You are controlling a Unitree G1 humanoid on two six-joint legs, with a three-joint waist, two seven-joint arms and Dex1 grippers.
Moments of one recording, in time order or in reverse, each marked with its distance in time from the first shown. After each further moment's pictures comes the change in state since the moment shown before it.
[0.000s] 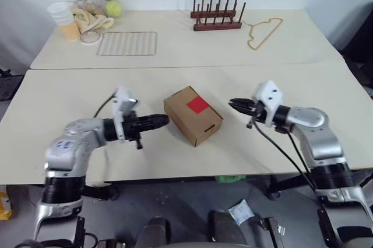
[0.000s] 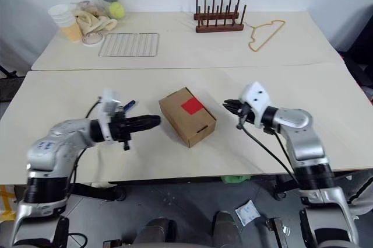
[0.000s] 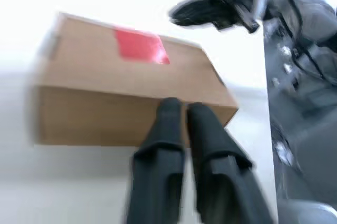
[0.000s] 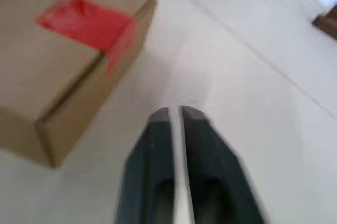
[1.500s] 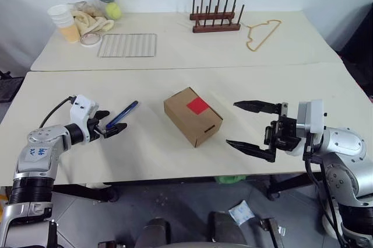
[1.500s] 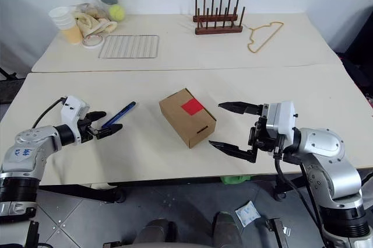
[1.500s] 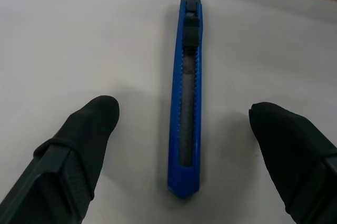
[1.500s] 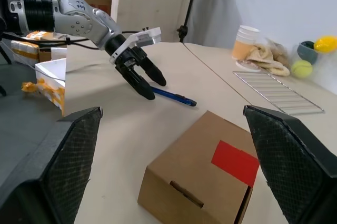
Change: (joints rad) left arm -0.032 0.171 -0.103 0.419 0.271 -0.264 0.256; right arm 0.279 -0.048 -0.114 -0.500 0.367 0.039 0.112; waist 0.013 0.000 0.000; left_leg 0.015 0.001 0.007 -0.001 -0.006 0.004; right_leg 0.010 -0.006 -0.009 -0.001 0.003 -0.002
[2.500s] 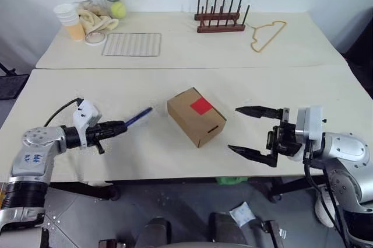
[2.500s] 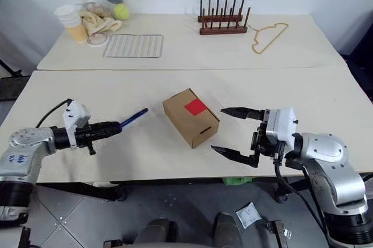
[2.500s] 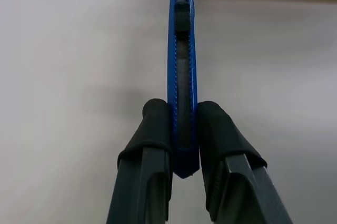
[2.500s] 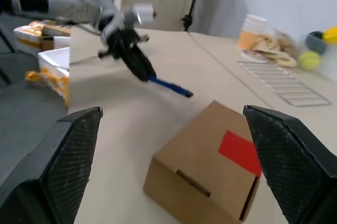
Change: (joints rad) left arm 0.098 0.115 -0.012 -0.134 -0.100 -0.262 -0.424; right arm 0.052 -0.054 -0.009 -0.021 0.020 0.005 0.035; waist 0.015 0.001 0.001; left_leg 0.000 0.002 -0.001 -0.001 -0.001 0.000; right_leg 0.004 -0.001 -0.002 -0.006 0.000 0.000
